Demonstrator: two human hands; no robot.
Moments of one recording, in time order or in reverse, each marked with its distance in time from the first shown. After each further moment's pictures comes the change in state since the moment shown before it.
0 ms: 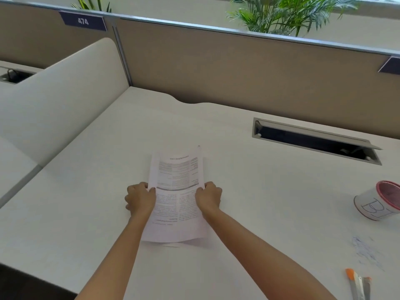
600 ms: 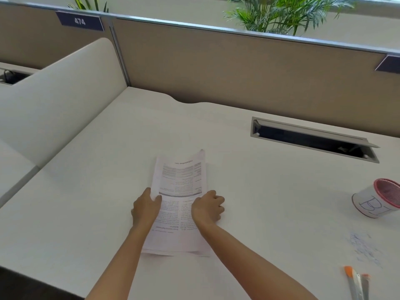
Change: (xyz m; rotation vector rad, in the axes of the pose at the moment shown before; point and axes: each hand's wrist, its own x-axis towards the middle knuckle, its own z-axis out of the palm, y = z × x) left_hand -0.020 -0.016 0.011 -0.051 -0.139 0.146; right_hand -0.017 0.015 0.013 -0.232 0.100 0.106
